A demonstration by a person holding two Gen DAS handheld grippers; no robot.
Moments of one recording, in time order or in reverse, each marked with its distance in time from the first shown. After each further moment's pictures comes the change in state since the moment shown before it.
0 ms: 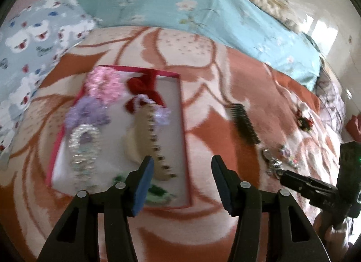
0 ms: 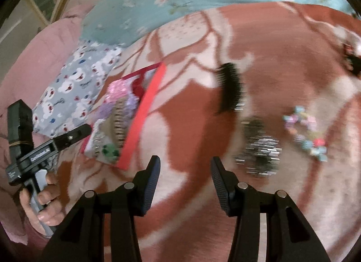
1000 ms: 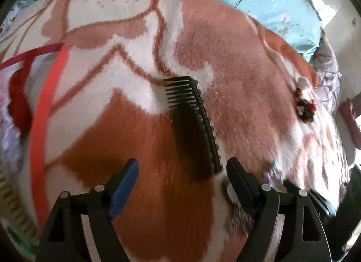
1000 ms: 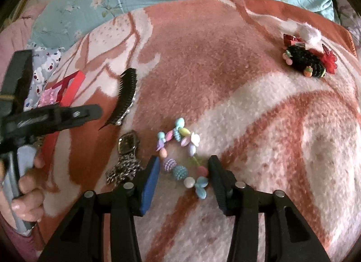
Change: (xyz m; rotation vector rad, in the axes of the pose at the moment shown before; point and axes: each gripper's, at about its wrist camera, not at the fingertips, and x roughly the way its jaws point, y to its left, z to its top) left arm 0.225 -0.115 0.071 0.015 0.270 -0.097; right arm 0.008 -0.102 0.019 0.027 0.010 -0.311
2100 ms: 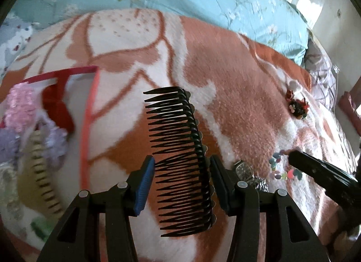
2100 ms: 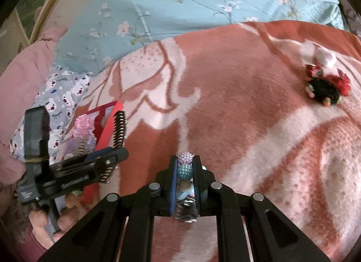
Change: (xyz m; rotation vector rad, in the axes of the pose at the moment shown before) left arm -0.086 0.021 -0.048 0.082 -0.165 0.033; right arm -0.038 0.037 0.032 0.022 -0.120 0.186
